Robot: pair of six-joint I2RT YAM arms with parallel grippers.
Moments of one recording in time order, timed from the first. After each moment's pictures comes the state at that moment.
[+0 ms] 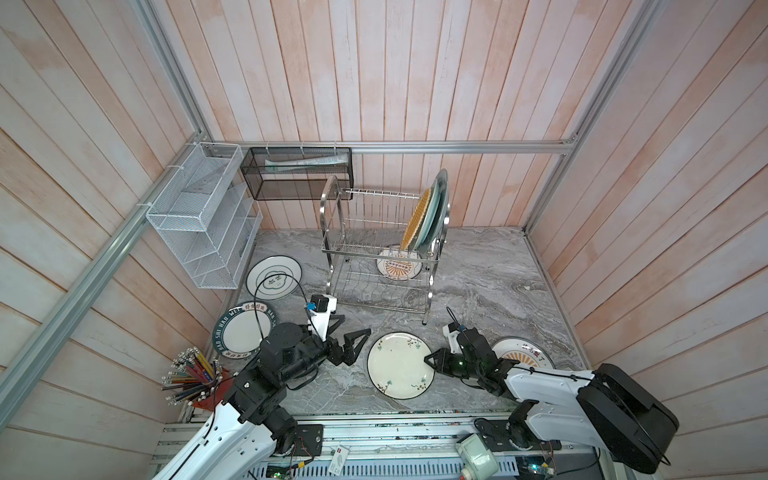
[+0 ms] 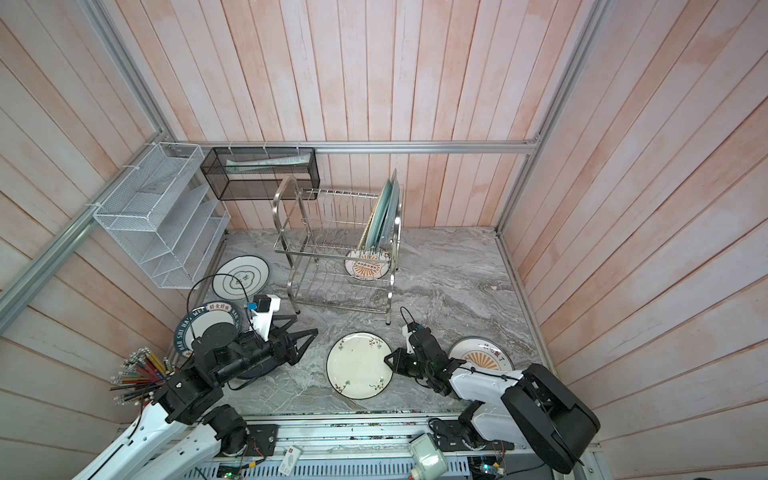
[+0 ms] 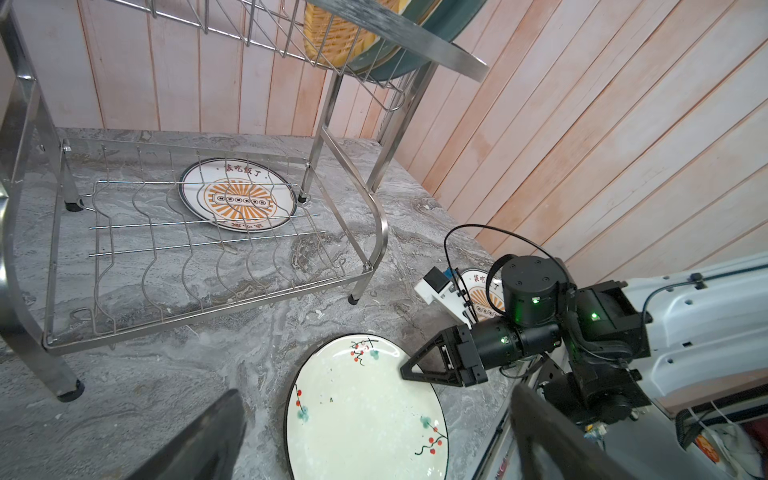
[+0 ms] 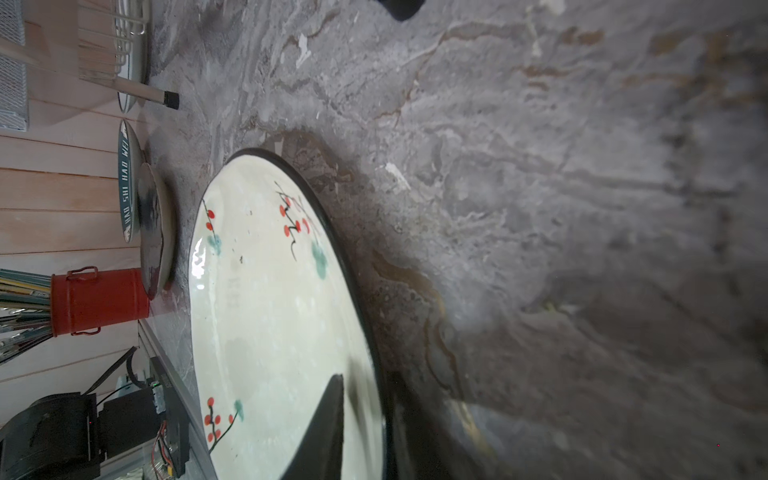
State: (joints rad) left arm -0.63 0.55 0.58 -0.28 0.23 -0.36; right arm 0.70 1.25 0.23 0.27 -0.29 0.91
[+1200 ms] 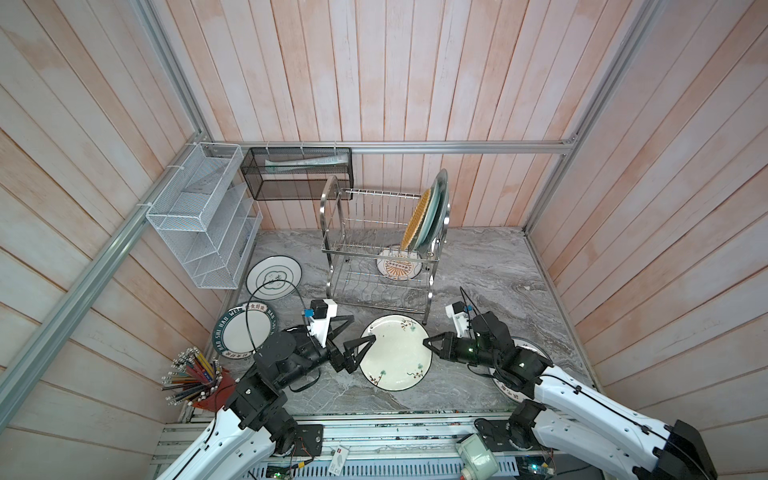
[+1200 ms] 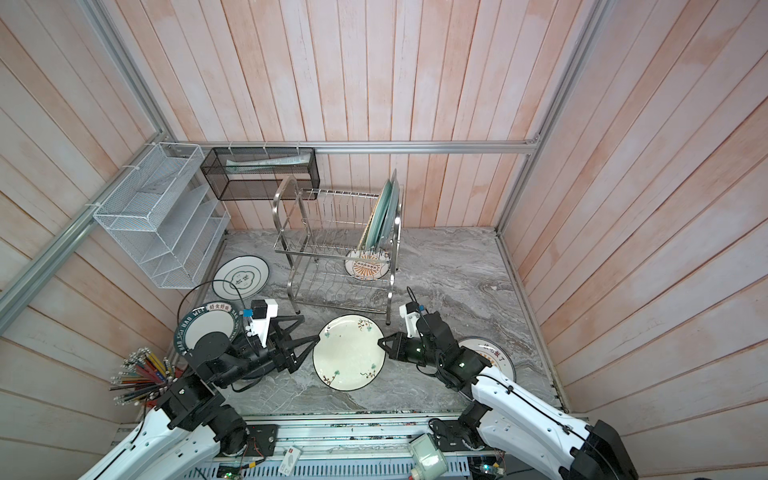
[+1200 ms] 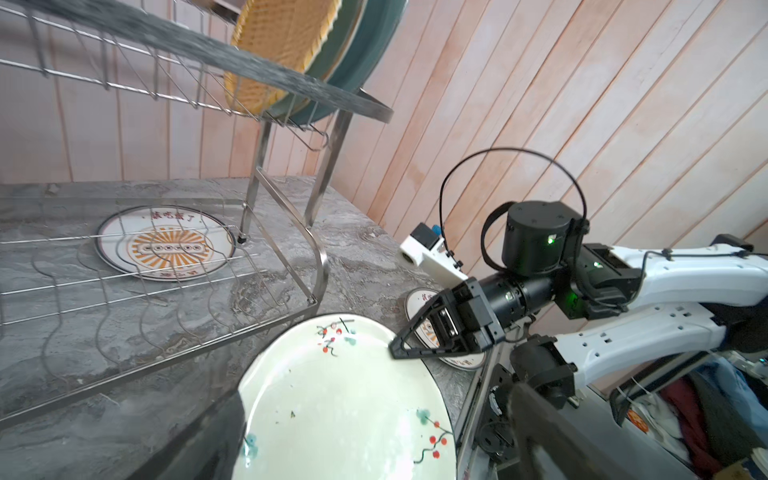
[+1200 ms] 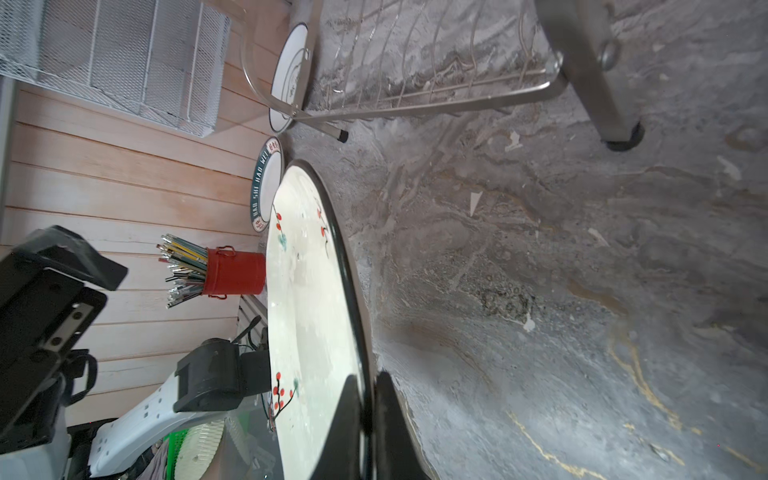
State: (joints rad) left arm -0.68 0.52 0.49 -0.07 0.34 -0.37; right arm 0.73 0.85 0.49 -0.16 -0.33 0.94
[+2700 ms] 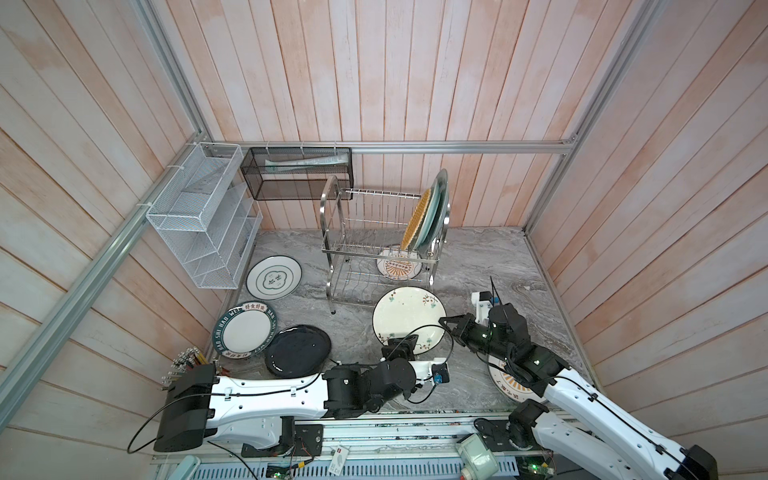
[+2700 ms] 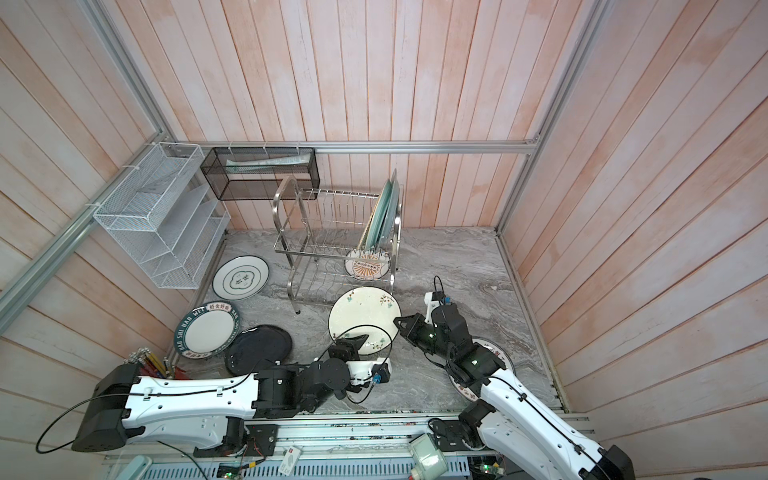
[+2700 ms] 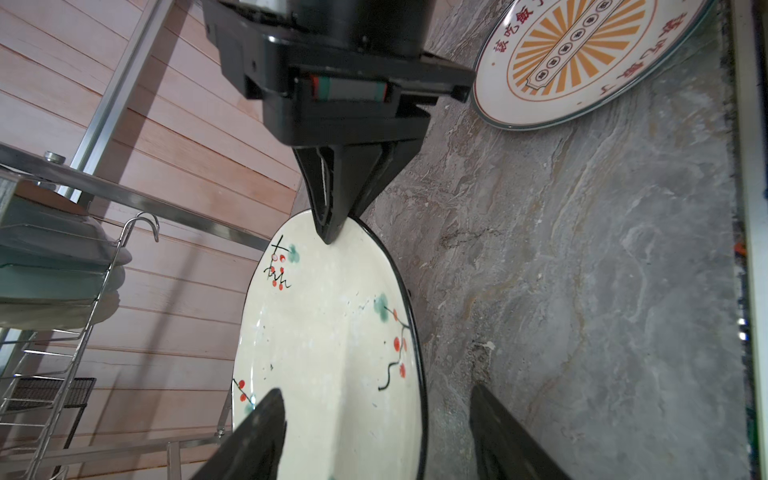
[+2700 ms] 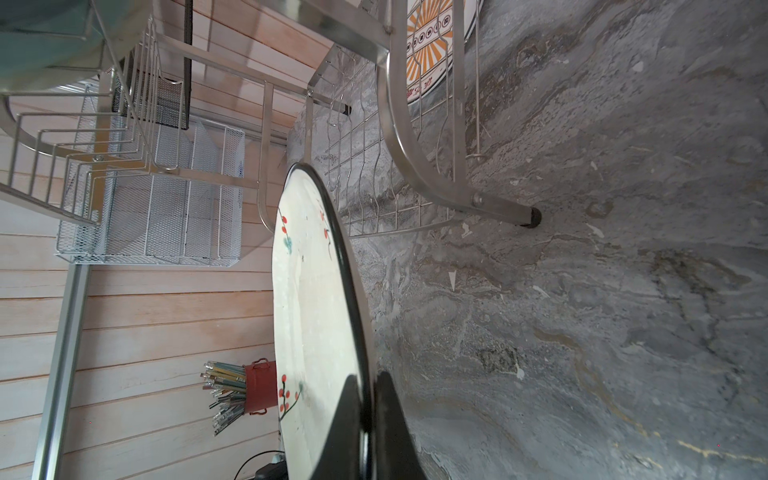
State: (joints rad) left arm -1.39 1.24 0.79 -0.08 -0.58 0.61; right arm 0.62 0.79 0.54 -0.21 -0.20 1.15
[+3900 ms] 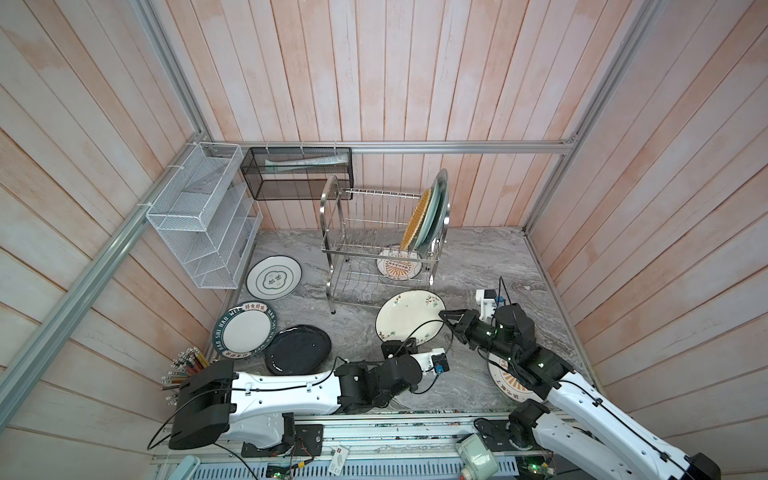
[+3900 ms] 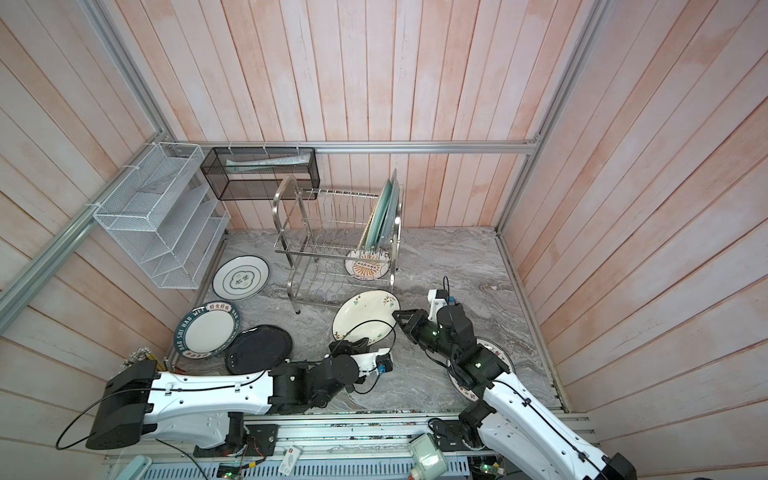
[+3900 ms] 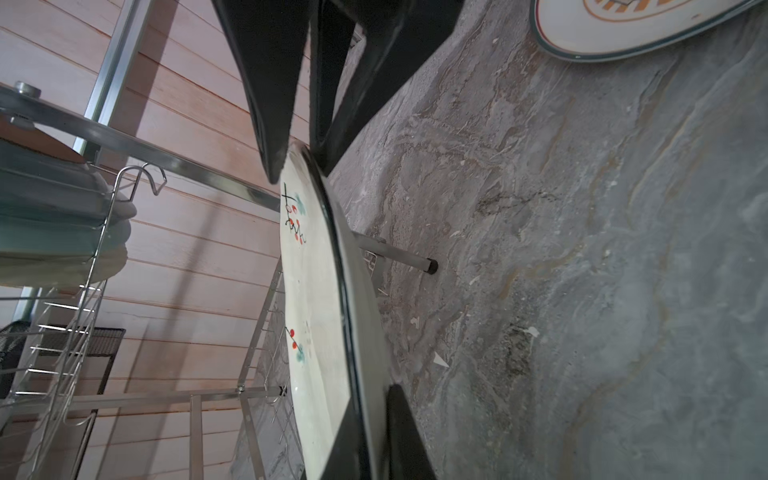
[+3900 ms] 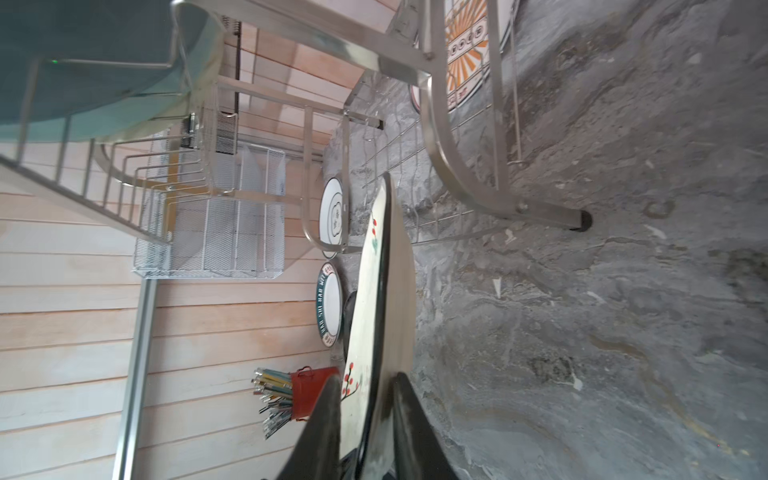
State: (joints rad) left arm -1.36 1.29 0.79 -0.07 -0.68 0.57; right arm 0.61 0.74 0.54 -0.13 -0.22 1.24
